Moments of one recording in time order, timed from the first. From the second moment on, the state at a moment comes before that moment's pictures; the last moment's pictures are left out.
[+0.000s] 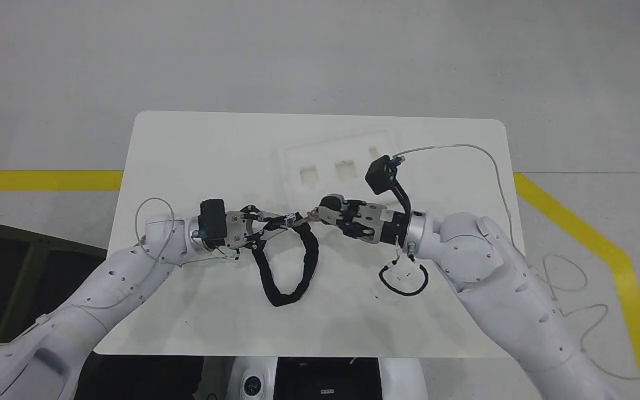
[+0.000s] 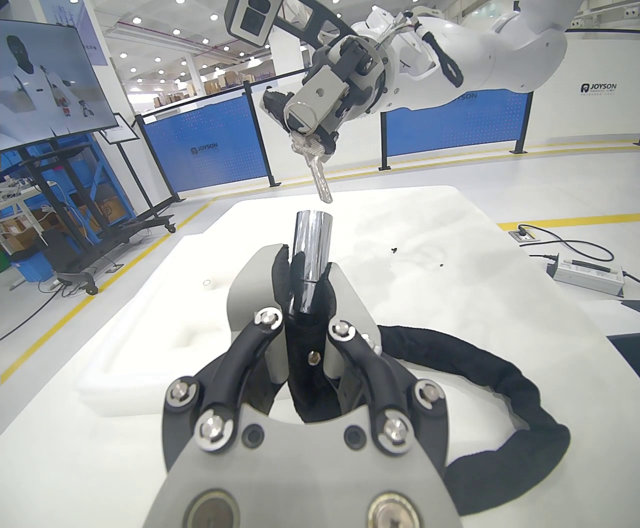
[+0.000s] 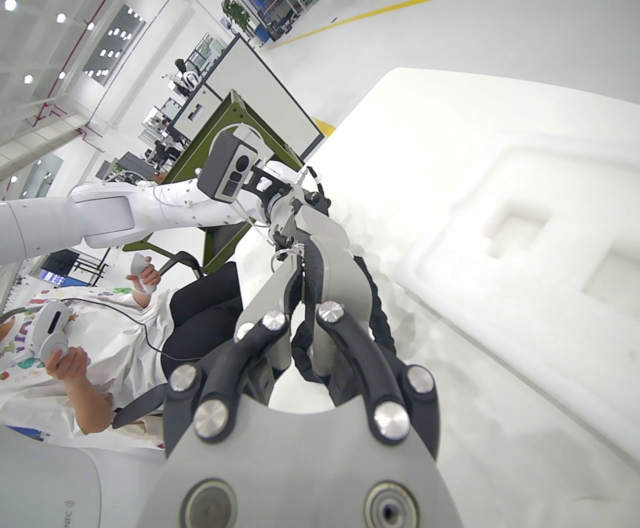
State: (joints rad) left arm 0.78 -0.85 -0.58 -1.13 1.56 -0.65 1.17; right arm -1.04 -1.08 1.01 -1.77 -0.27 -0.39 0.63
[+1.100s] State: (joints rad) left arm 0.81 -0.86 -0.62 -1.09 1.62 -0.57 1.25; right arm -1.07 -1.11 0.98 -1.94 -0.37 -0.10 0.65
